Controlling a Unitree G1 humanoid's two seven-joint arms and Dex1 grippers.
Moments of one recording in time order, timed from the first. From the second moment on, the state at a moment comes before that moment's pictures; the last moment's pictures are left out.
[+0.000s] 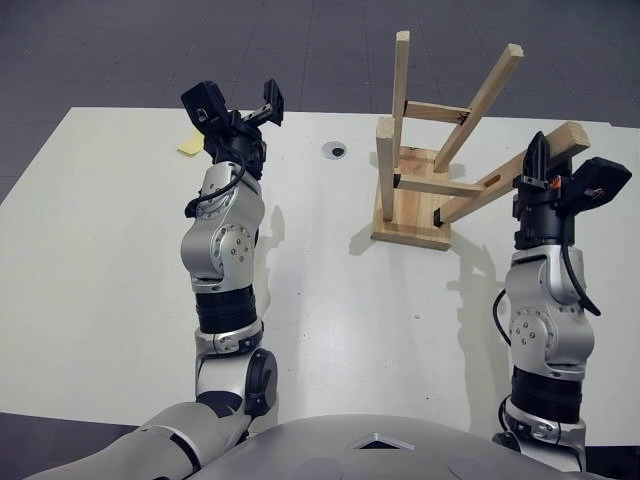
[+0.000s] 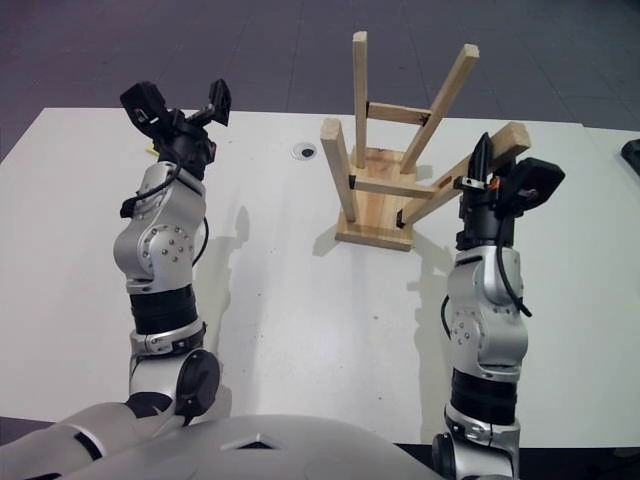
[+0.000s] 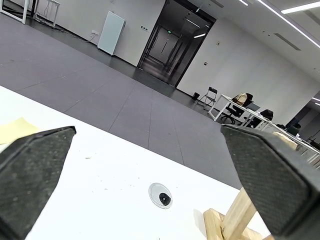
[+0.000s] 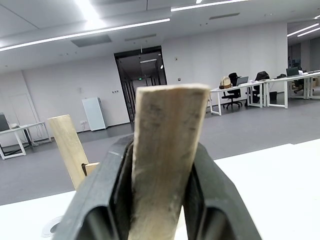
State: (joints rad) left arm -0.53 -0.12 0.20 -0.17 -0.36 0.53 0.23; right arm -0.02 -0.22 -0.20 -0.35 0.43 0.09 -0.11
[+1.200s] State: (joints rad) left arm -0.55 -0.11 0.10 -0.16 -0.40 0.56 0.00; right arm -0.24 -0.25 -0.15 -0.17 0.41 0.16 -0.19
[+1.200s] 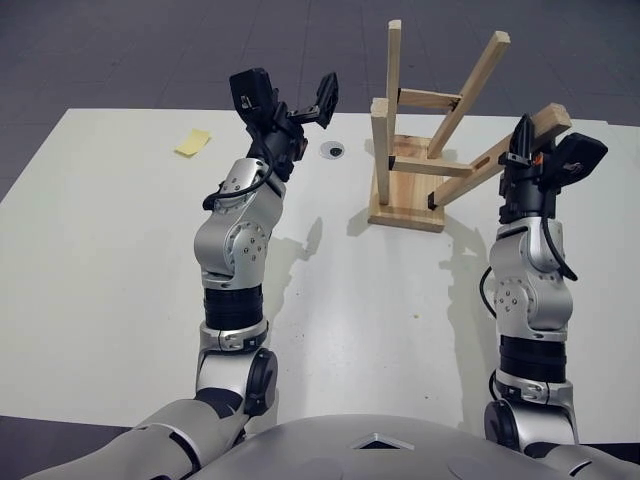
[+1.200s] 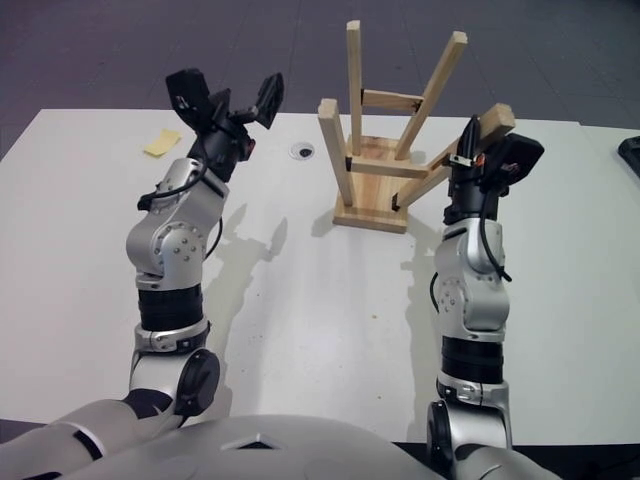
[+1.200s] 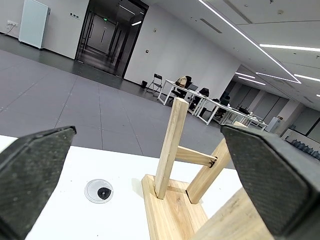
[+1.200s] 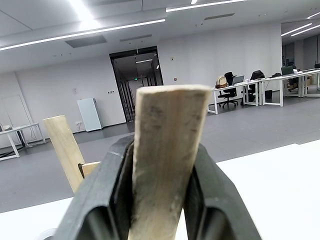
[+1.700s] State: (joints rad) left arm -0.56 -0.12 0.09 -0.09 -0.40 0.56 -0.01; right arm -0.24 -0.30 -0.12 -0.18 0.42 0.22 -0.19
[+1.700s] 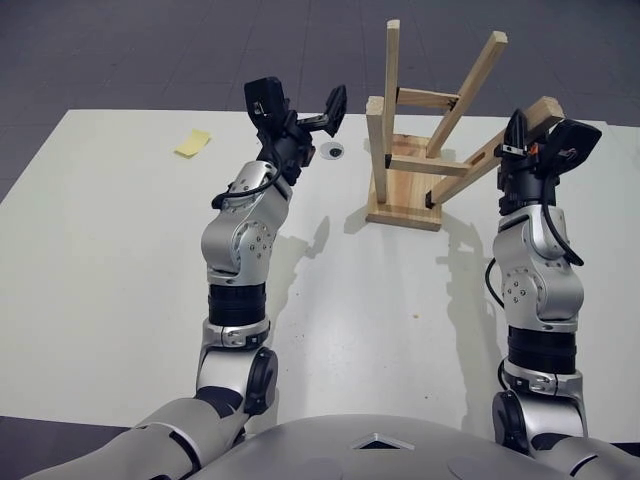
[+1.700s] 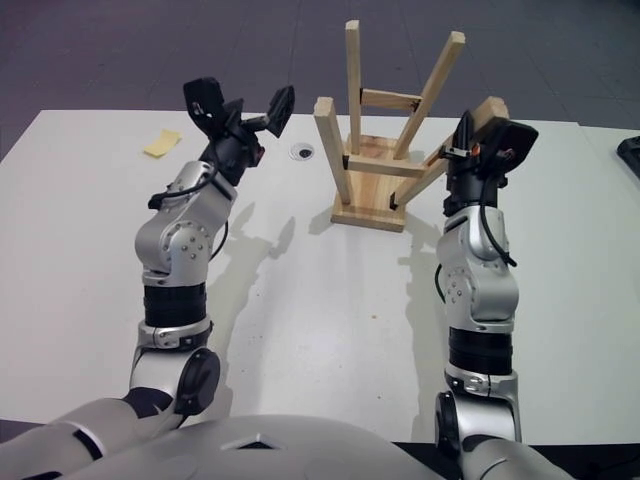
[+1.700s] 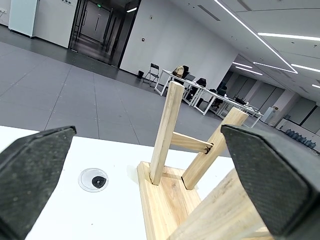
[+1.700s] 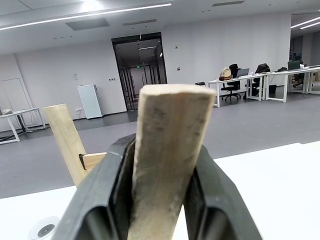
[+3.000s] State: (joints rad) left arm -0.67 0.30 -0.65 -0.17 0.39 0.14 -0.39; right arm -0.19 -0.38 -0.01 -0.12 0.43 0.05 -0.19
